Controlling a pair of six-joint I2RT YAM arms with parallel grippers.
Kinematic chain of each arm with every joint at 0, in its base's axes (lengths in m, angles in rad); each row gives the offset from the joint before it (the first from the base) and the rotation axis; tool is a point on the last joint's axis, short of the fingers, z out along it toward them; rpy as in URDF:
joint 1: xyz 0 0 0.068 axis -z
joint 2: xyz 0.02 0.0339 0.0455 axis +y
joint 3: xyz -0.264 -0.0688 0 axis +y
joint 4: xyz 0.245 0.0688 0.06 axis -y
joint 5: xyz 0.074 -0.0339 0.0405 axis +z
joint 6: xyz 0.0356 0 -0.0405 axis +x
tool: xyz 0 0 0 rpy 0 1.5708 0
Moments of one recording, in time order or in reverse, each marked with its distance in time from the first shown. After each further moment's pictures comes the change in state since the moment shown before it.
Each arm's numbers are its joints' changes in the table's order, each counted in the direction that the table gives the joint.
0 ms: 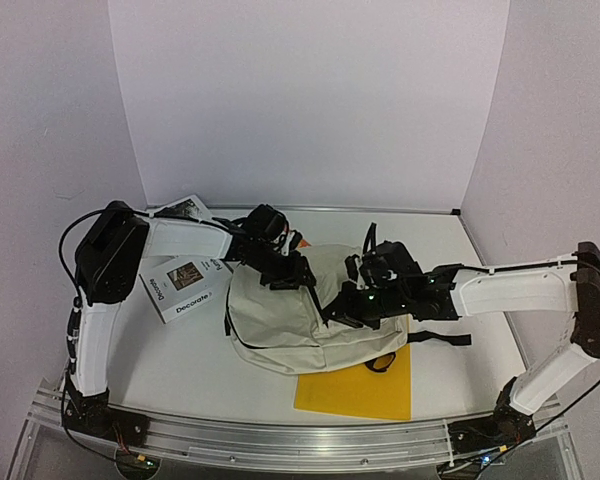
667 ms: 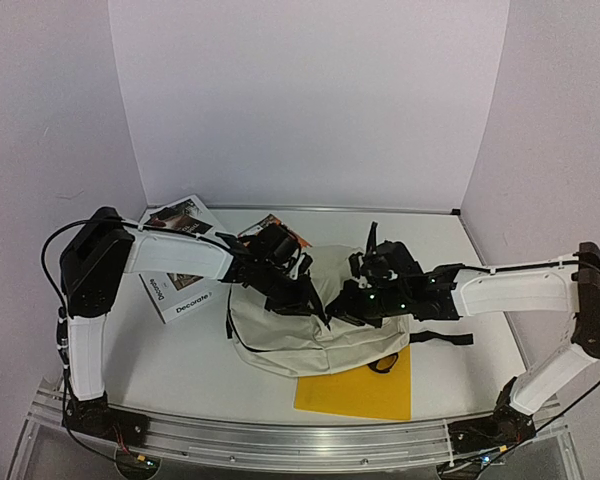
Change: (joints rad) left arm 0.157 -0.135 0.155 -0.031 0.031 -0.101; right arm 0.000 -0.001 -0.002 -0.007 -0.063 0.000
